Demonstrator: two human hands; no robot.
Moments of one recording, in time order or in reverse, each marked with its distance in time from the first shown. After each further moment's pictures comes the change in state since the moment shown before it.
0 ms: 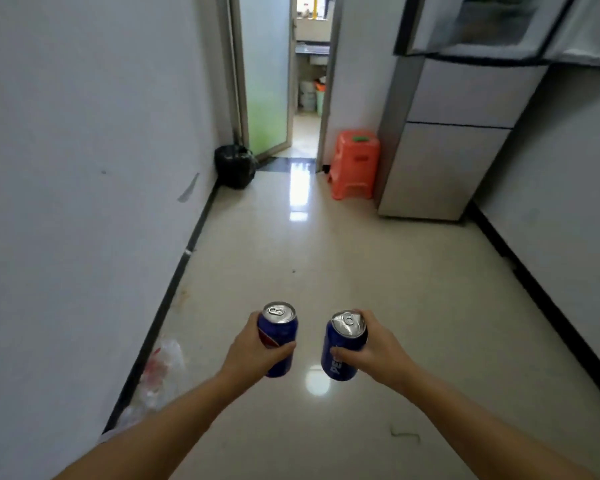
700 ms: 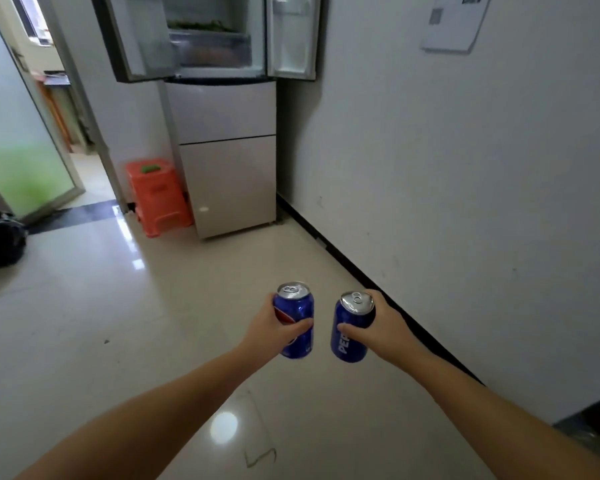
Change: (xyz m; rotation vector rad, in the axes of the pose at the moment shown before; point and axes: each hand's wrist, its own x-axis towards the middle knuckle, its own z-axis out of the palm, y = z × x) left_hand -0.018 0.271 0.456 -0.035 -0.522 0.279; right_hand -0.186 0.216 -0.394 0.027 0.609 0.244
